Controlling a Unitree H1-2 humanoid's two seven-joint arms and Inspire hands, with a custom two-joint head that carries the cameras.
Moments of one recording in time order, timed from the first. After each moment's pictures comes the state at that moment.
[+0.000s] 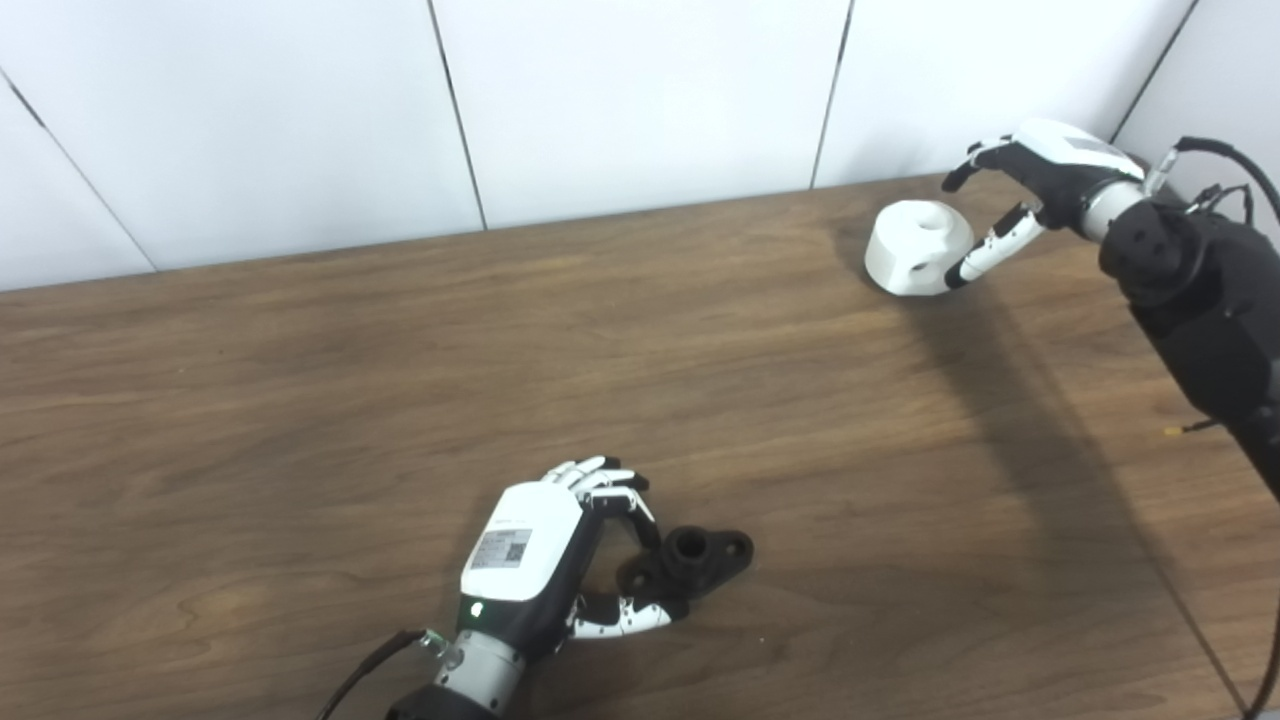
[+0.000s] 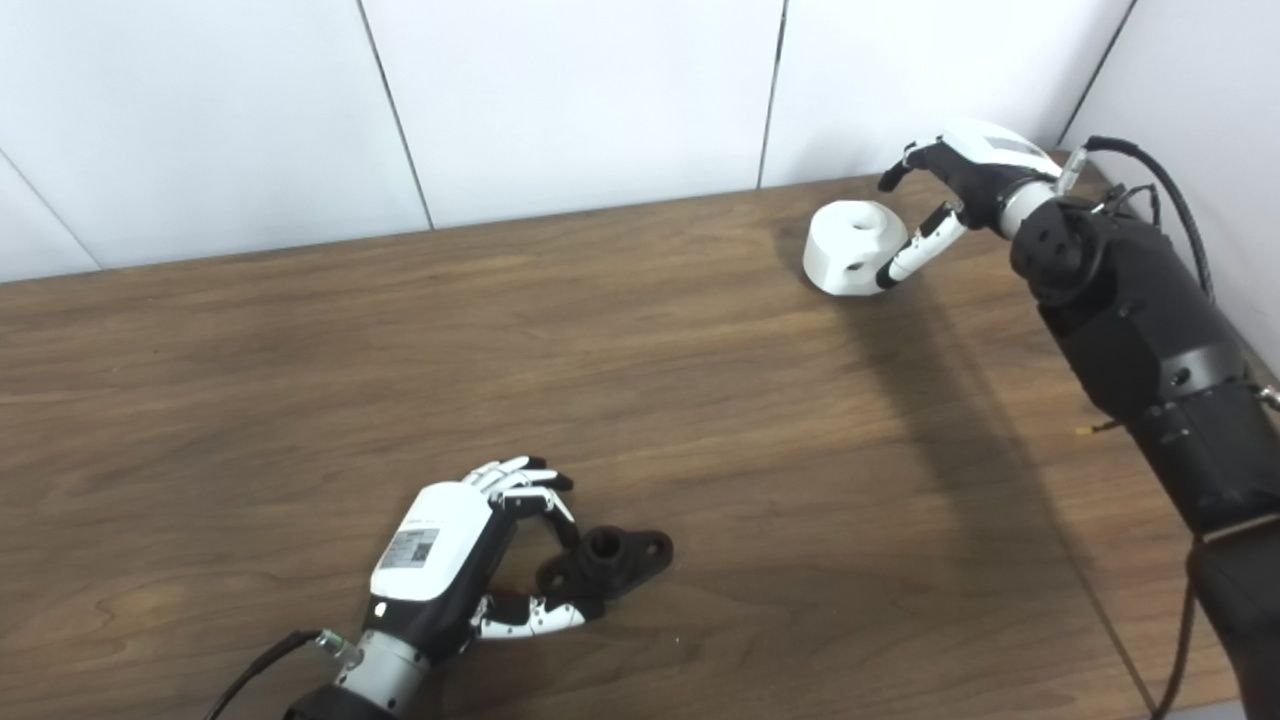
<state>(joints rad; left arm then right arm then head) 0.09 0.15 -0.49 -0.29 0.95 0.05 -0.15 -0.57 -0.76 0.20 0.24 -0.60 0.30 0.39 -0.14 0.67</state>
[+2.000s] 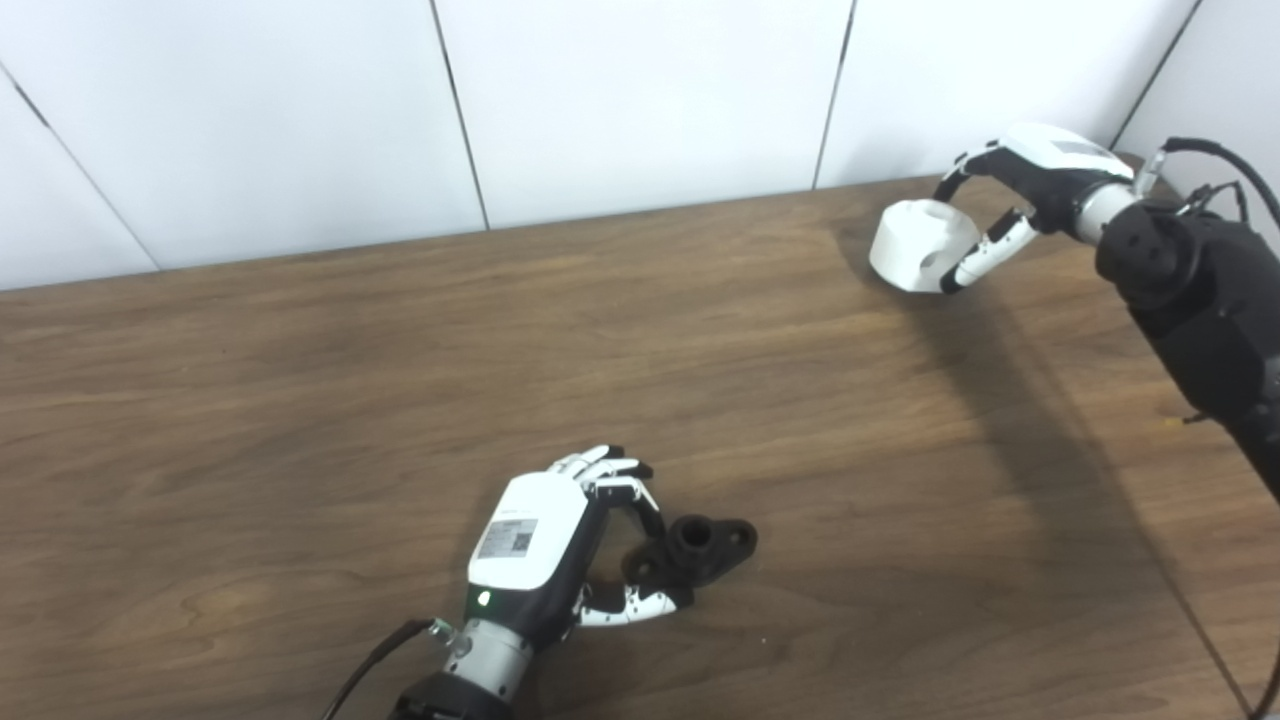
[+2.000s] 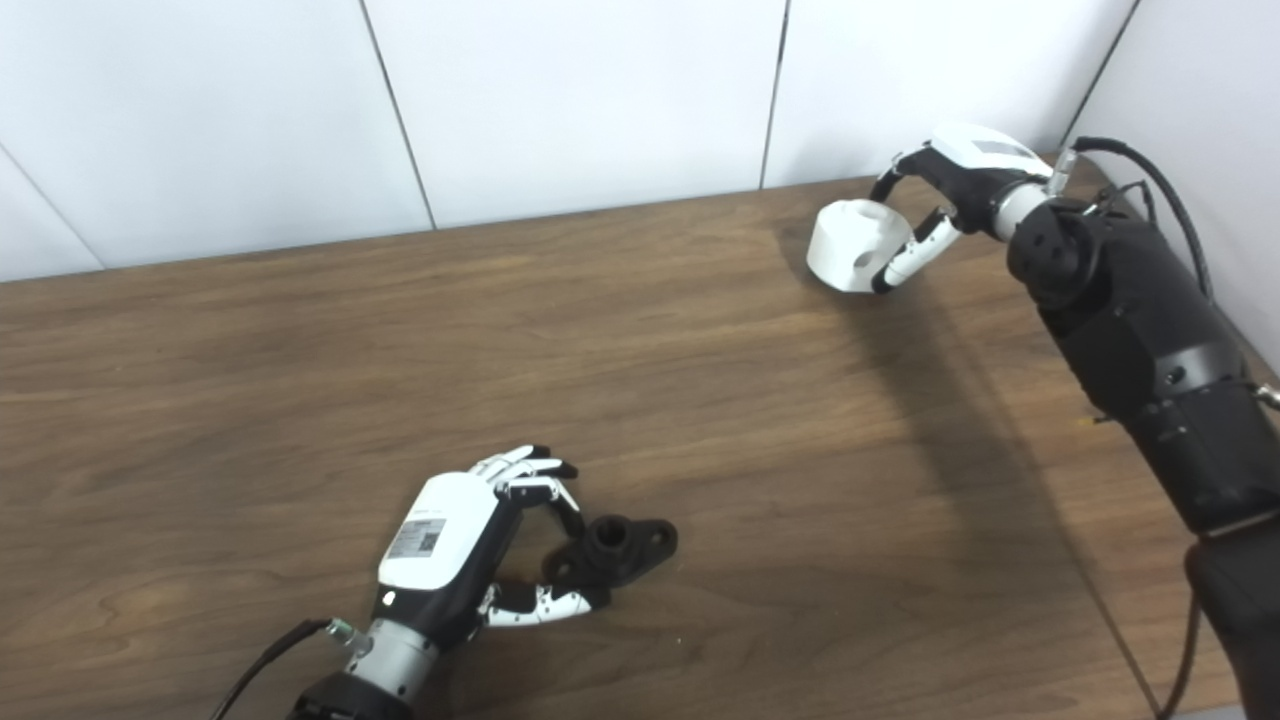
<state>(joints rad) 0.06 0.13 -0.49 -0.25 0.95 0.05 -0.12 -0.58 -0.75 0.21 0.27 -0.63 0.23 0.38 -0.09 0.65</state>
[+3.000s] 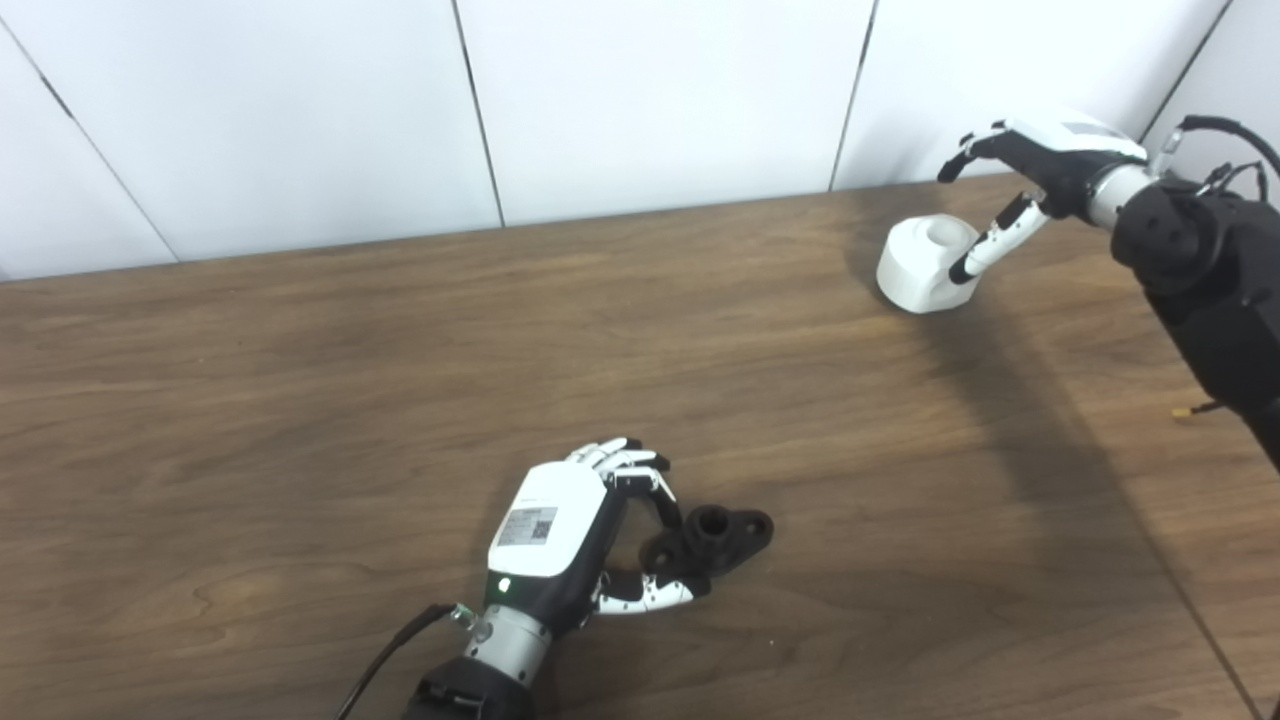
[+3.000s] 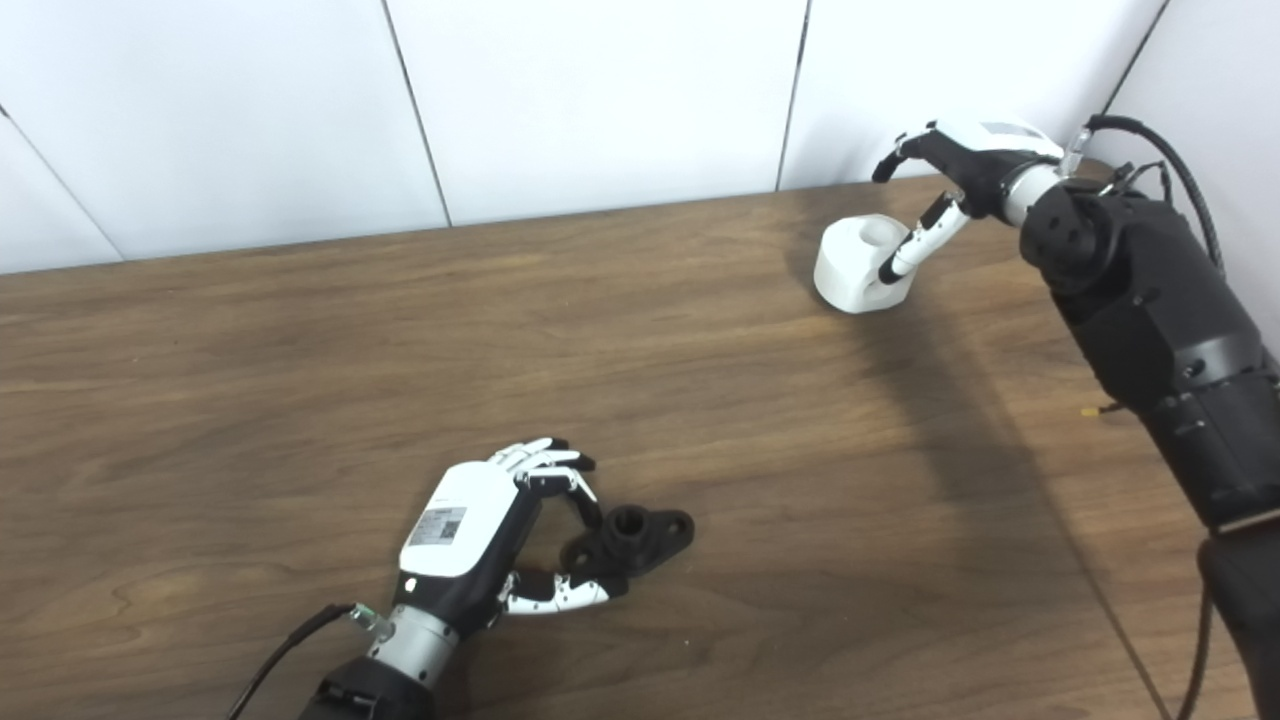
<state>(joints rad) 0.05 0.11 -0.49 -0.22 0.96 0.05 -0.11 -0.62 -0.75 0.22 0.23 -0.64 0.24 0.46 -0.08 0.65</state>
